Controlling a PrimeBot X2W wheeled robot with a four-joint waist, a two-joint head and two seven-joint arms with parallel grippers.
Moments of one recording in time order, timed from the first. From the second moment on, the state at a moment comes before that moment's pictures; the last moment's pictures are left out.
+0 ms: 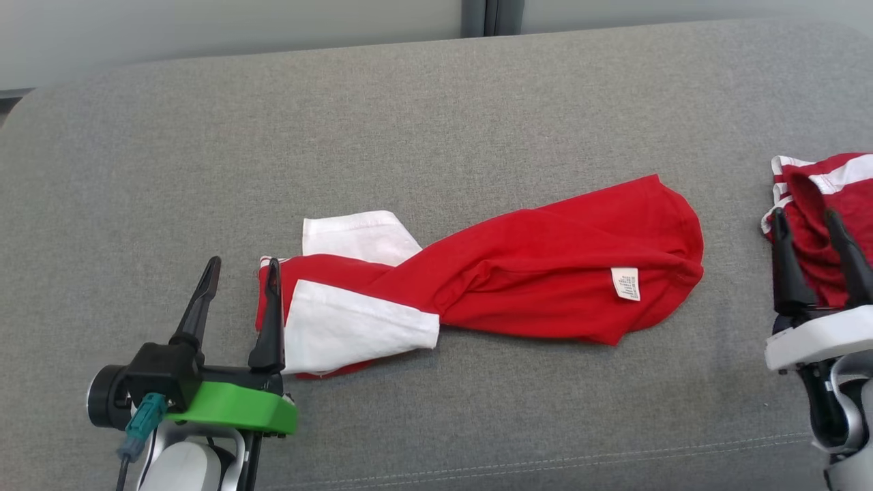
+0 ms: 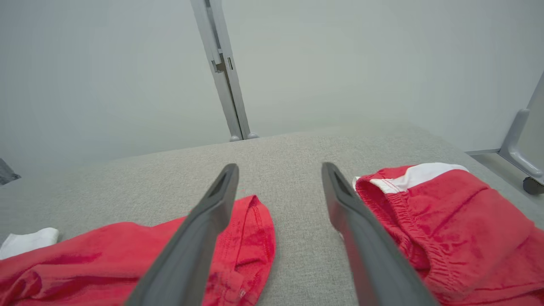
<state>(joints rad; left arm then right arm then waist) -0.15 0.22 -0.28 0.11 -0.36 0.06 -0.26 -0.18 -0.31 -0.09 0.19 0.45 0.13 -0.15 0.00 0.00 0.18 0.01</state>
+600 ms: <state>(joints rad) -0.05 0.23 -0.25 0.11 -0.37 0.07 -0.26 0.05 -0.14 0.03 -0.03 0.22 0.13 -0.16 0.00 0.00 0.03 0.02</state>
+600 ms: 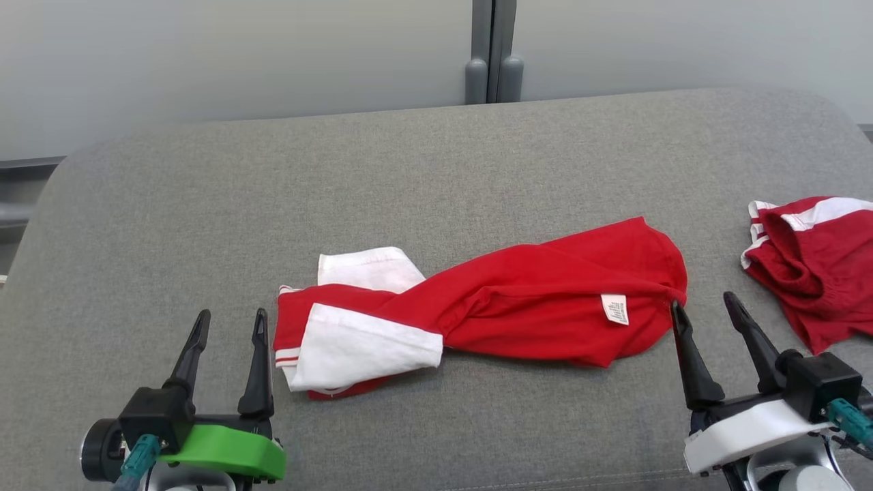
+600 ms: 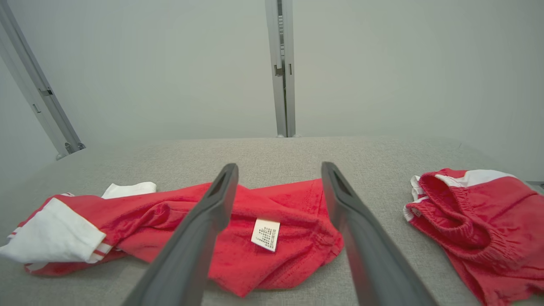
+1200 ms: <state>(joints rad) -0.01 0.25 -0.26 0.14 -0.38 0.07 -0.25 0.12 -0.12 0.05 -0.06 0.18 0.13 -0.12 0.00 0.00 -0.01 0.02</state>
